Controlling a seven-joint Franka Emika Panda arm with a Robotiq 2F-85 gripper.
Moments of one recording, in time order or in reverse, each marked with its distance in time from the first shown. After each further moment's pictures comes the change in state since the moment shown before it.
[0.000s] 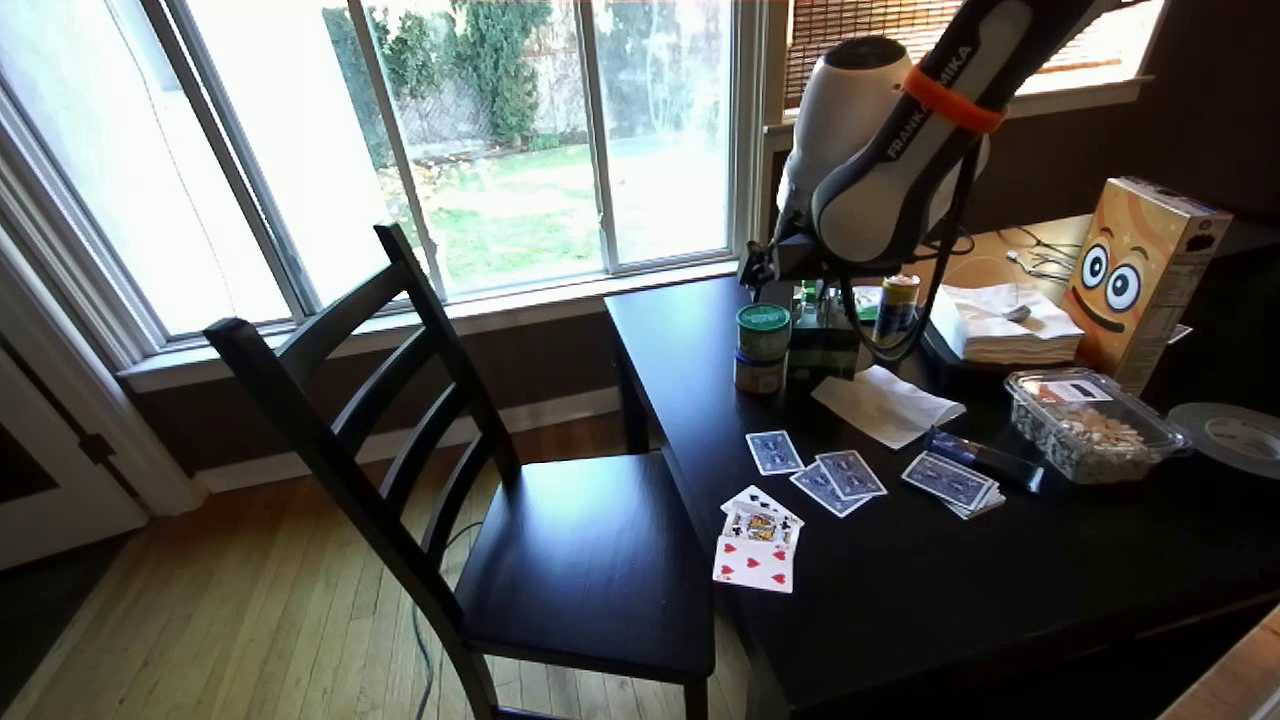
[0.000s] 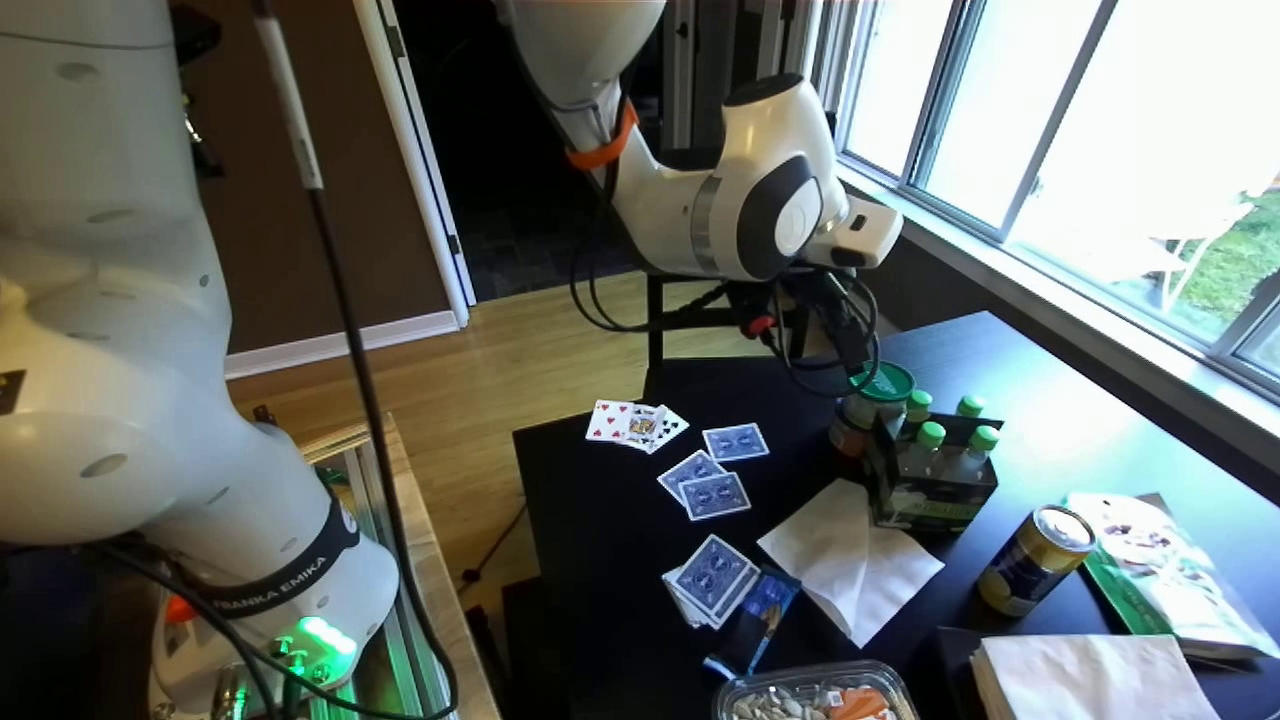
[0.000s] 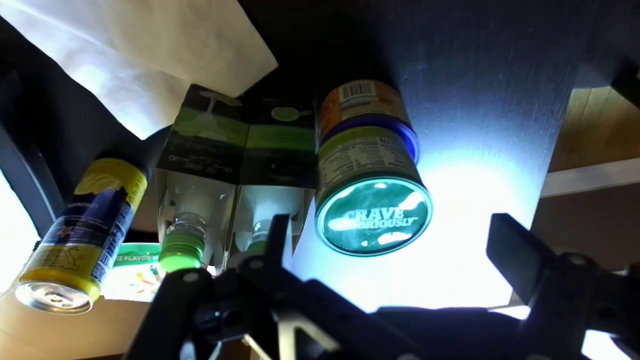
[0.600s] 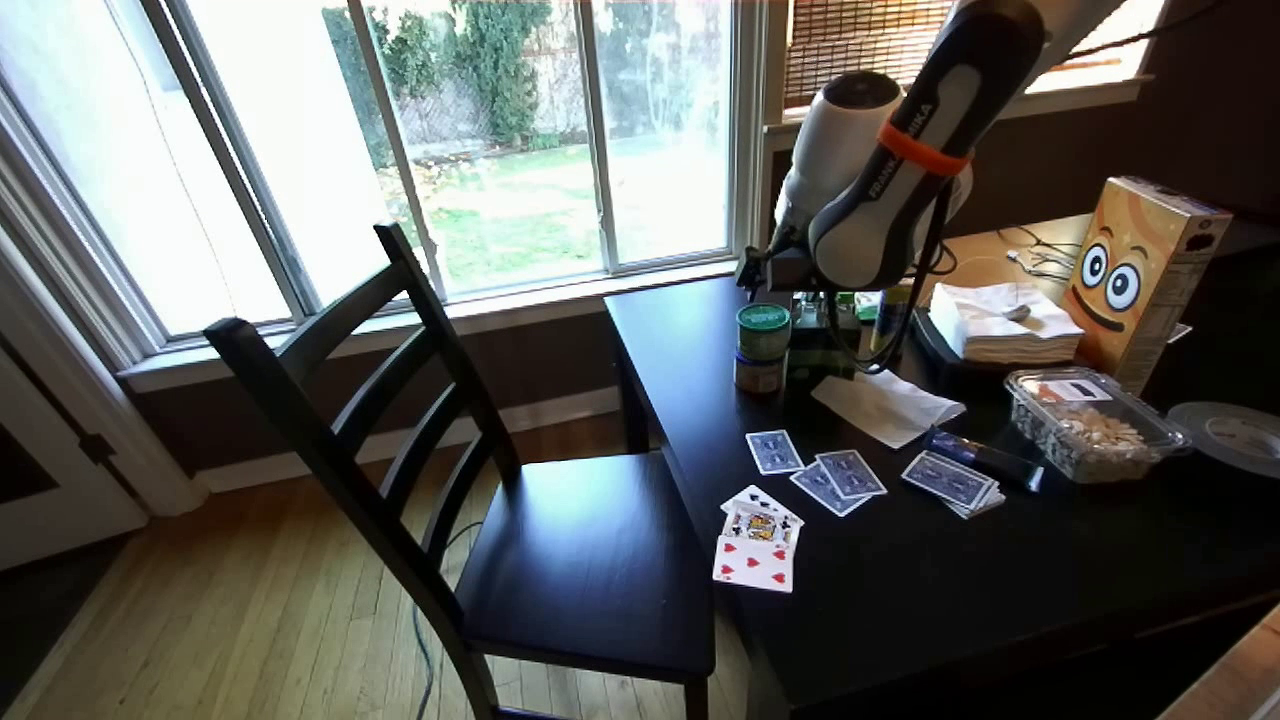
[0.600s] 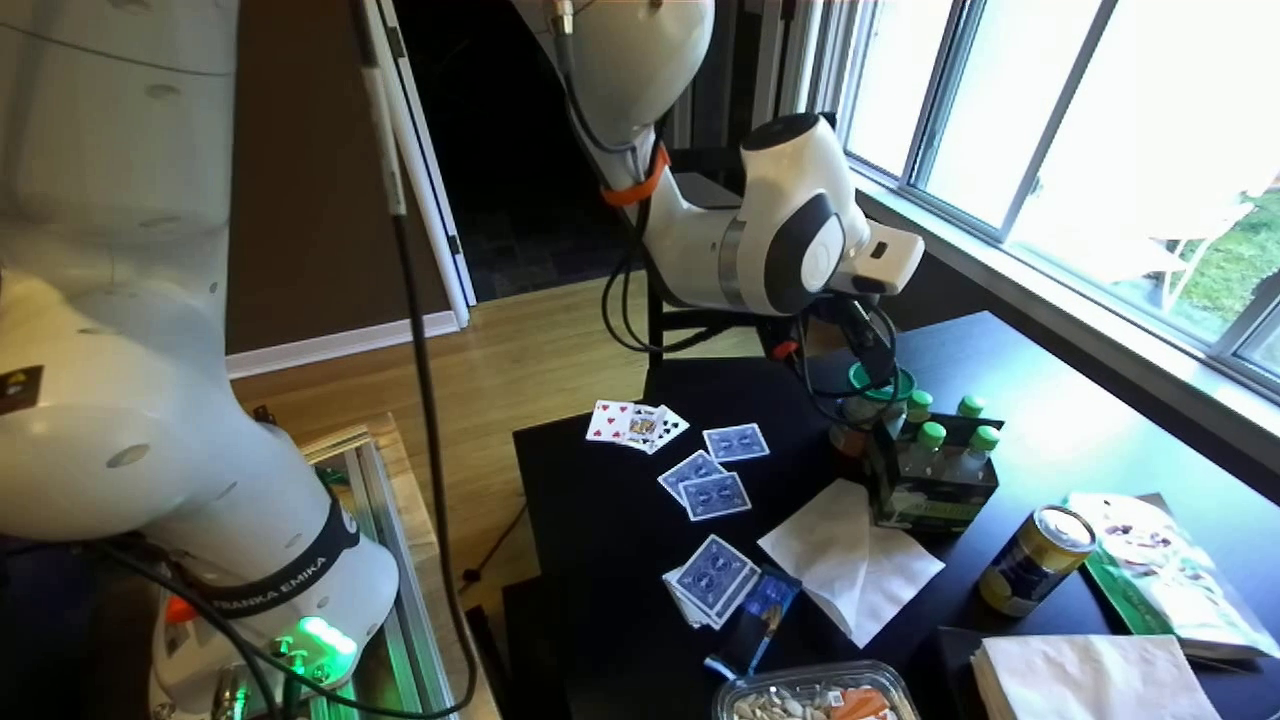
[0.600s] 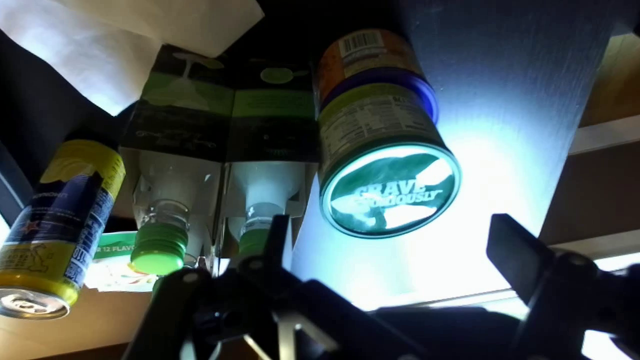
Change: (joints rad) arm 0.082 0.137 -0.124 0.093 -0.002 0.130 0.060
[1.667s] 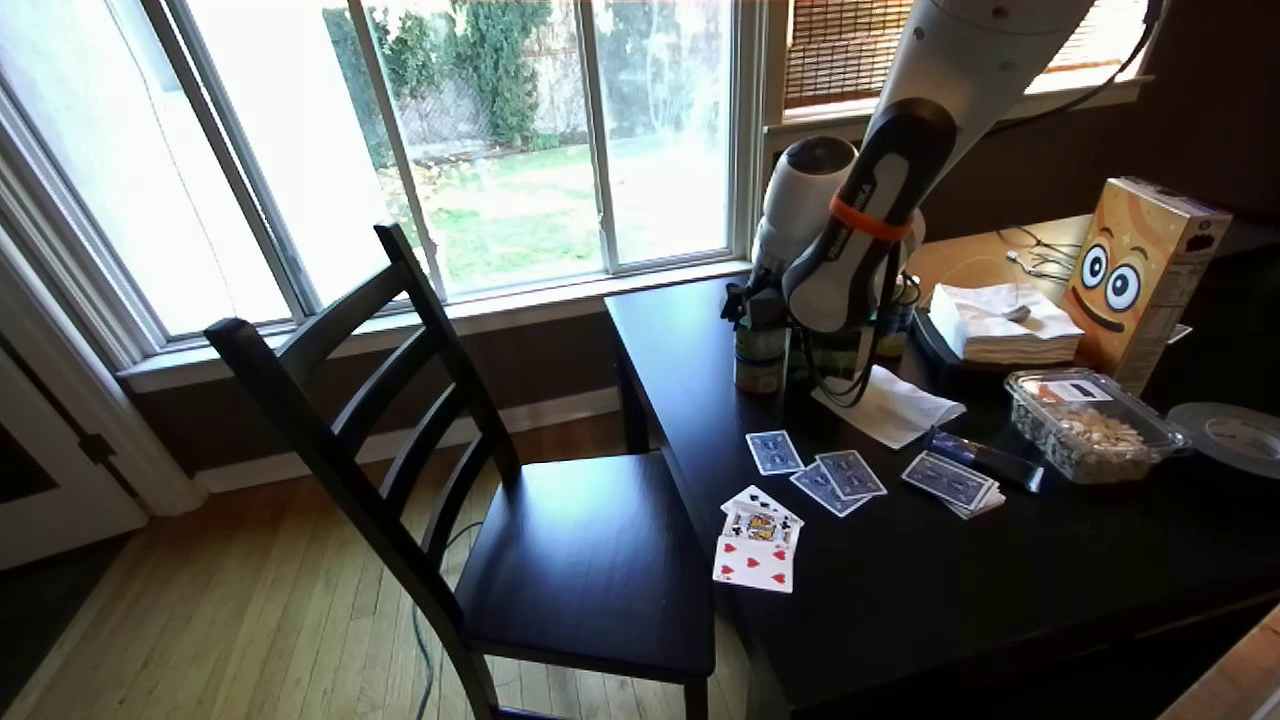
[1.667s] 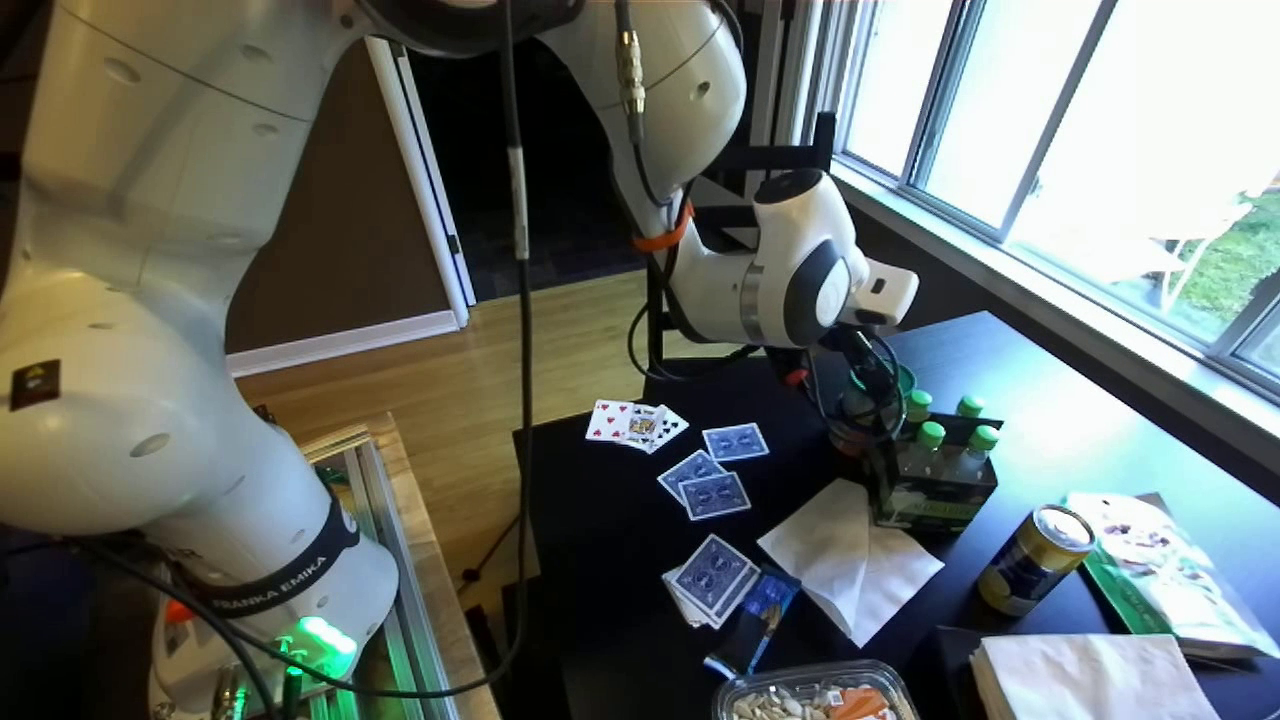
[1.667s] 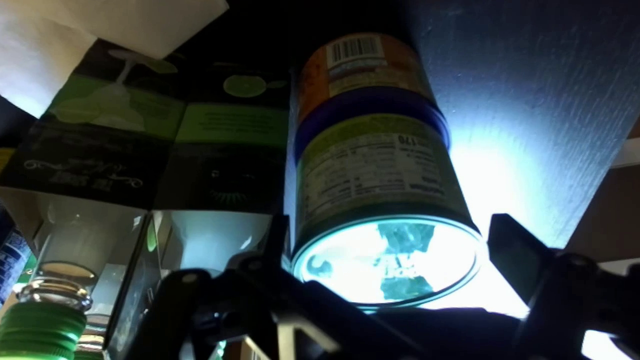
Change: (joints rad) arm 0.069 0.202 -0.057 0.153 0.001 0.041 0.016
